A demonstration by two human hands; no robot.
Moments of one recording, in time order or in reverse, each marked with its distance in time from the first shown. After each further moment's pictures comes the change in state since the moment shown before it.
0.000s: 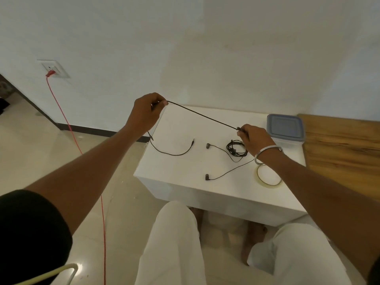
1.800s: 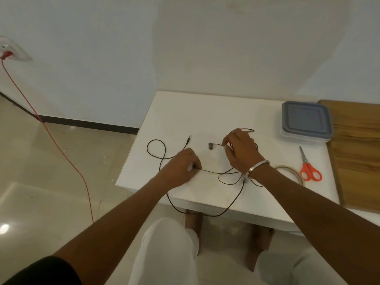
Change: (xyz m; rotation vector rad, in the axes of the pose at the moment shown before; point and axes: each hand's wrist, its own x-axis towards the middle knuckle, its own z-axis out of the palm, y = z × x) left_hand -0.073 -0.068 0.175 -0.006 -0.596 0.130; right_hand 0.025 0.020 0.103 0.052 0.026 -0.236
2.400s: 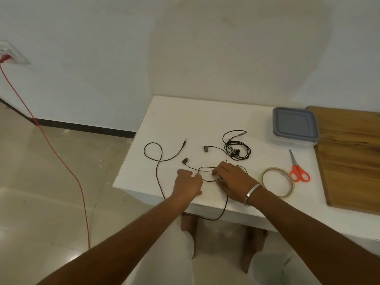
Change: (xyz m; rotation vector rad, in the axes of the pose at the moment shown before) left_hand -0.014 0.073 0.031 -0.788 0.174 -0.972; right_hand -0.056 -0.006 0.006 -0.069 -0.390 -0.145
